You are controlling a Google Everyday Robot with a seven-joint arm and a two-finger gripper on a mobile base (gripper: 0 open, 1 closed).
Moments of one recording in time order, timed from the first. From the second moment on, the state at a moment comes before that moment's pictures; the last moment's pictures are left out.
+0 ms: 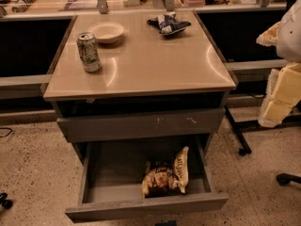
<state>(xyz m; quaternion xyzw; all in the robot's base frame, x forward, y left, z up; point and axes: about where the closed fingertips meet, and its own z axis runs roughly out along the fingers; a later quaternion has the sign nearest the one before) 0.438 -0.217 0.976 -0.60 0.78 -0.03 0.16</state>
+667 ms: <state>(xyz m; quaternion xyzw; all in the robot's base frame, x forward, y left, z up) 0.438 -0.212 0.962 -0.62 0.76 -0.03 0.17</state>
